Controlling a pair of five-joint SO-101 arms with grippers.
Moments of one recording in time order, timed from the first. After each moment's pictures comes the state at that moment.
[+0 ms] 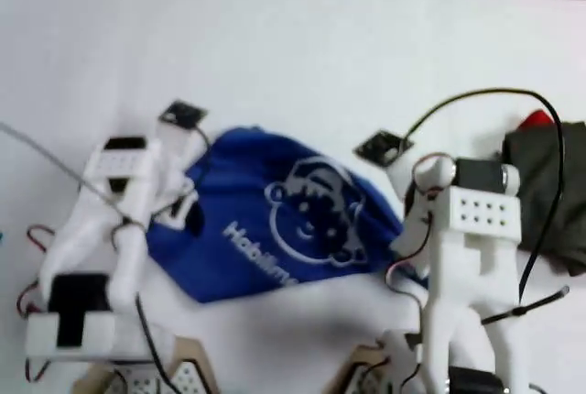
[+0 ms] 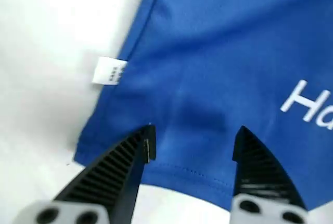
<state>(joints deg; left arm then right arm) -9.5 -0.7 35.0 65.3 -19.9 5.0 -28.1 33.8 98.5 52.5</state>
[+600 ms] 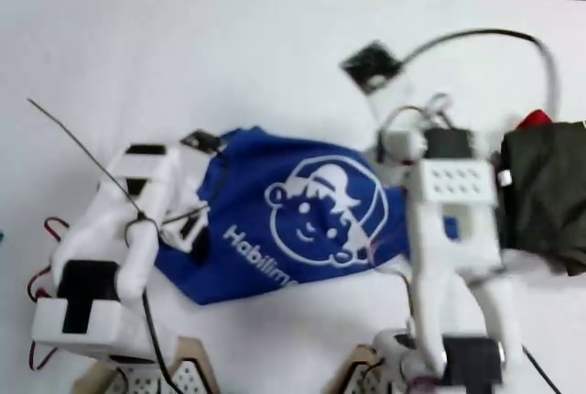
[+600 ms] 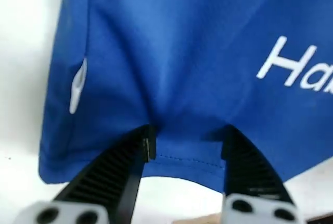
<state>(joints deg) -5.6 1.9 39.0 70.5 -21.5 -7.5 -15.4 22.2 67.6 35.9</state>
